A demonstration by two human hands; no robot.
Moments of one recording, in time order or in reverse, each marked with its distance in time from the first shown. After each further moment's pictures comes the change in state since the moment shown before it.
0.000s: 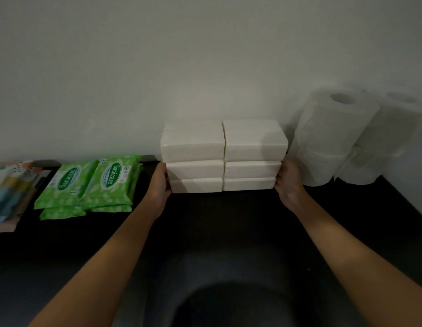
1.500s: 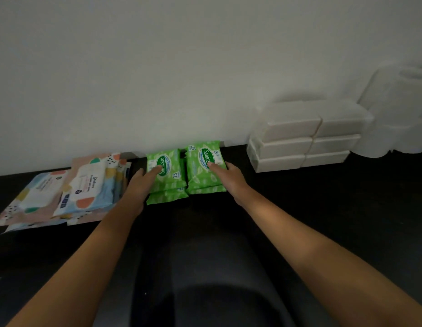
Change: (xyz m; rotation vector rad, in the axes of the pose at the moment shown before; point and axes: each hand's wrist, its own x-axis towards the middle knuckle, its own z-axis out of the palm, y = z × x) left_hand 0.021 0.045 -0.251 0.344 0.173 -0.114; right_hand -0.102 0.098 0.281 -0.468 -0.107 0.115
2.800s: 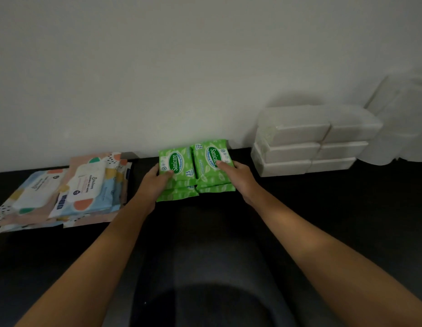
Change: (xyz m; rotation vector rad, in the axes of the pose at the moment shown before) left_hand 0.002 0.000 0.014 -0.045 -0.162 0.070; right_hand 0.023 0.006 -0.010 0.012 0.025 -0.057
